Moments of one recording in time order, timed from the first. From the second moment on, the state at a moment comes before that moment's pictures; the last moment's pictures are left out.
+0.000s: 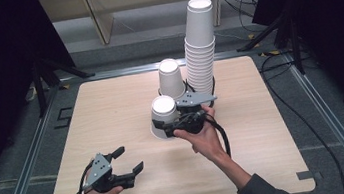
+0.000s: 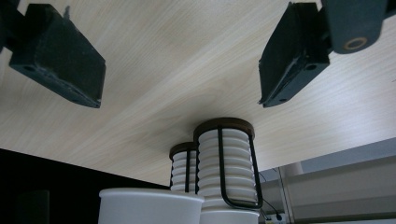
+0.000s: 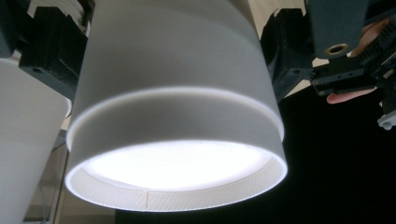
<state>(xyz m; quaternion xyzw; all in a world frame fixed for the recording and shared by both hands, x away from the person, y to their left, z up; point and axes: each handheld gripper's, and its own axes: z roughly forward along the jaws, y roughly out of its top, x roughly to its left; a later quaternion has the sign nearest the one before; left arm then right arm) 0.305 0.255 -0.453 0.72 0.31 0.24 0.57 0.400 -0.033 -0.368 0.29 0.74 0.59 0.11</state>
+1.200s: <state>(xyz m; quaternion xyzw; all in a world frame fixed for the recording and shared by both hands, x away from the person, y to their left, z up) 0.305 0.255 -0.454 0.72 0.30 0.23 0.58 0.386 -0.009 -0.390 0.26 0.77 0.58 0.07</state>
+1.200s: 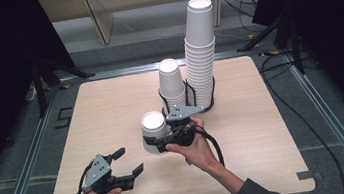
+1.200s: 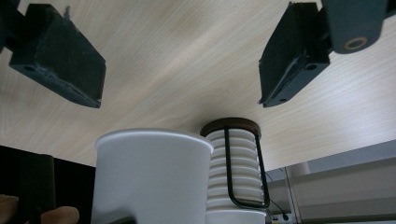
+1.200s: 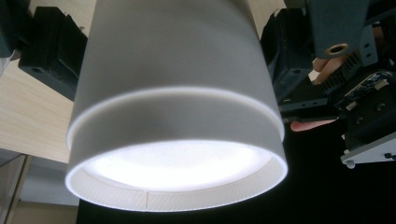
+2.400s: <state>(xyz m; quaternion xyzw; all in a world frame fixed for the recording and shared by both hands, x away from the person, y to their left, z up) 0.314 0.235 -0.456 0.73 0.29 0.19 0.59 0.368 0.022 -0.403 0.23 0.76 0.60 0.02</state>
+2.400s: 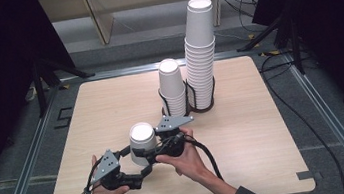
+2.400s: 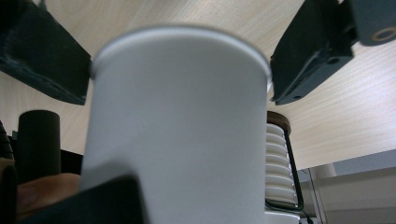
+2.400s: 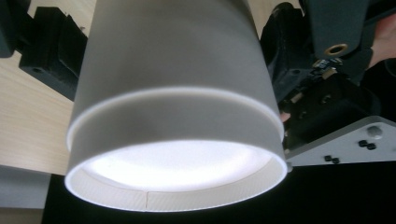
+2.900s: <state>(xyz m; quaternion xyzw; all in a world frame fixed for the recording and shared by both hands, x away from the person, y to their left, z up) 0.313 0.236 -0.456 0.73 0.29 0.18 0.59 0.364 0.029 -0.405 0.23 0.76 0.61 0.00</state>
